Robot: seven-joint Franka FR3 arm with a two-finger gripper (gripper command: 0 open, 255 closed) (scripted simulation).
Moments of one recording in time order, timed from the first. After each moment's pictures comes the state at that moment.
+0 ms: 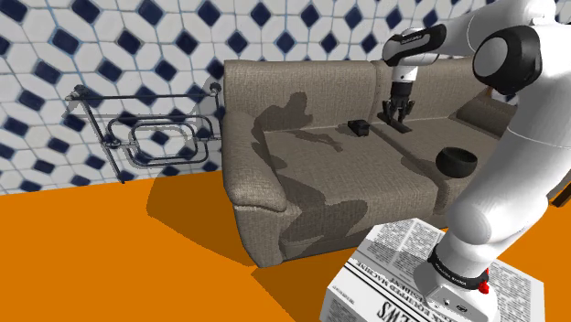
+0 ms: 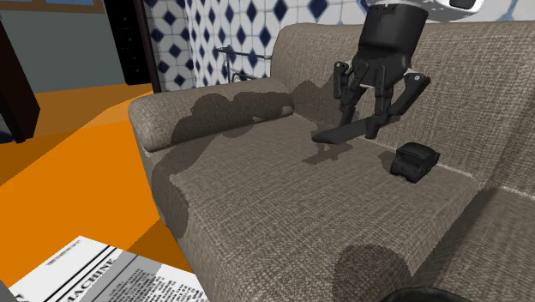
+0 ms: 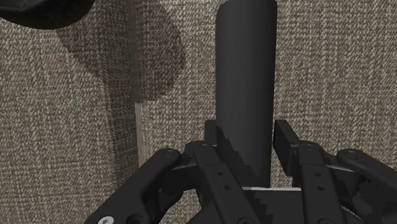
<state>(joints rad) -0.42 0.06 -0.36 -1.84 0.01 1.67 -0.20</state>
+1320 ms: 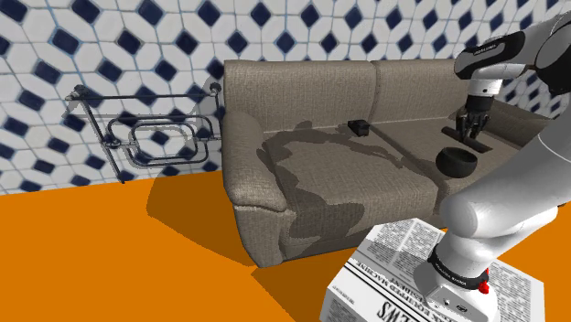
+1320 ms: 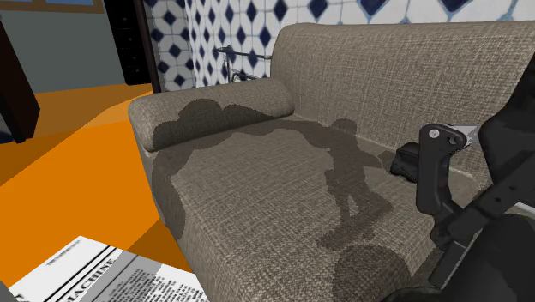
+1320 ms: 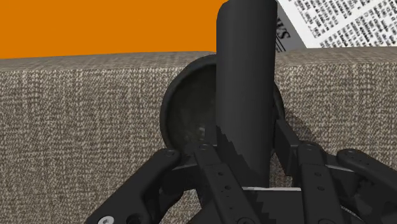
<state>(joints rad) -0.63 -0.21 -0.58 -2.12 -0.21 1.75 -0.54</state>
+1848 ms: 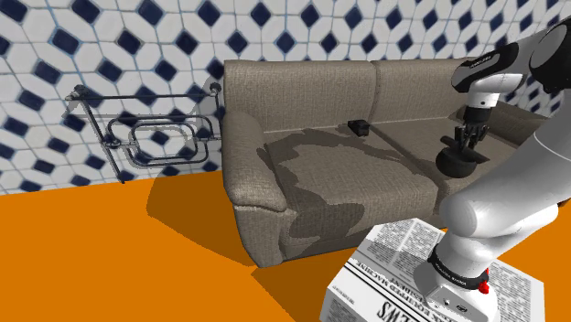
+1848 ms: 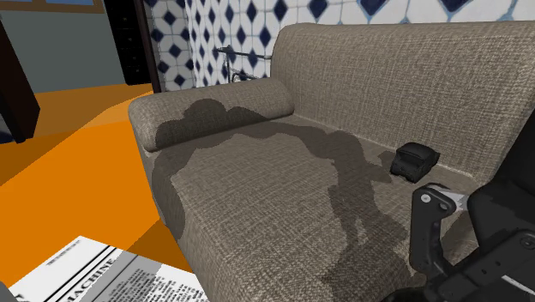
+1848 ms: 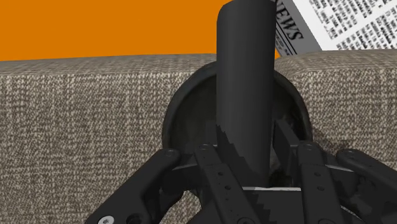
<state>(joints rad) -0.64 -0.17 -0.61 -2.20 -0.21 1.86 -0.57</state>
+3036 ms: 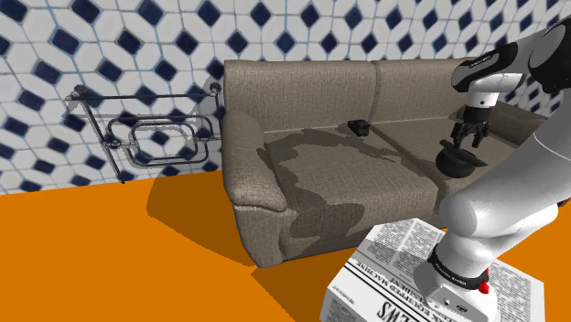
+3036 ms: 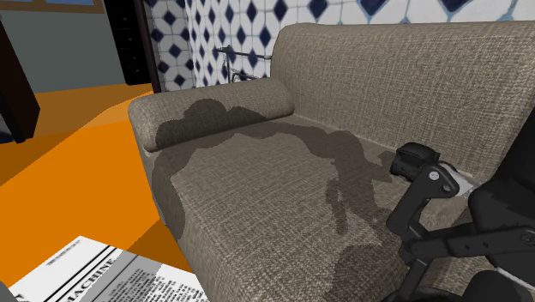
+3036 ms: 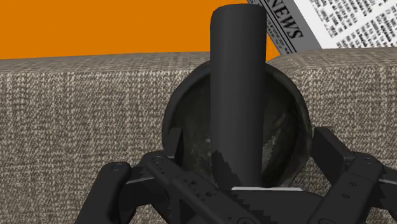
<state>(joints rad) -0.64 -0.17 -0.61 -2.19 -0.21 1.86 -0.57</state>
